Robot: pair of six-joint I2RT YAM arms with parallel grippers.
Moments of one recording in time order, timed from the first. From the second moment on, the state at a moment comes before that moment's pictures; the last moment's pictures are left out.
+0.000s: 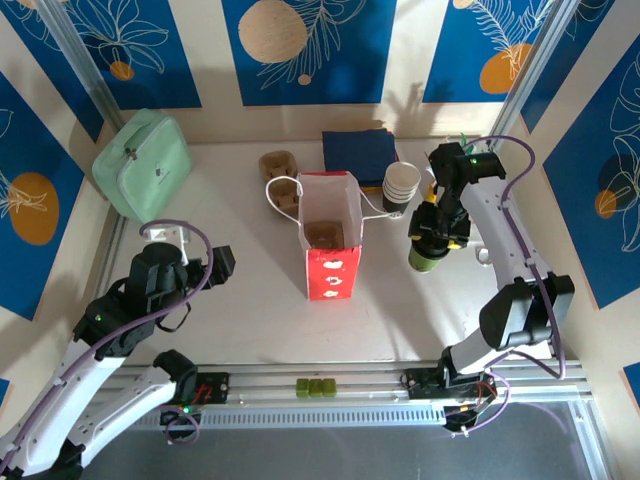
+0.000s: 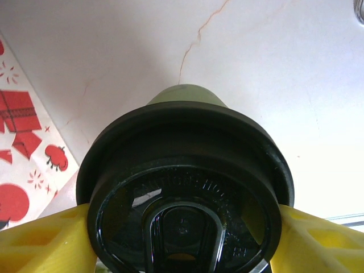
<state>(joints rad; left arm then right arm) -0.60 0.63 0.93 -0.89 -0.28 -0.58 0.16 1.53 1.57 -1.54 -0.01 0.41</state>
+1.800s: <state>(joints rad) -0.60 0.65 0.86 -0.83 -0.12 -0.57 0.64 1.79 2.54 -1.70 -0.05 0.58</state>
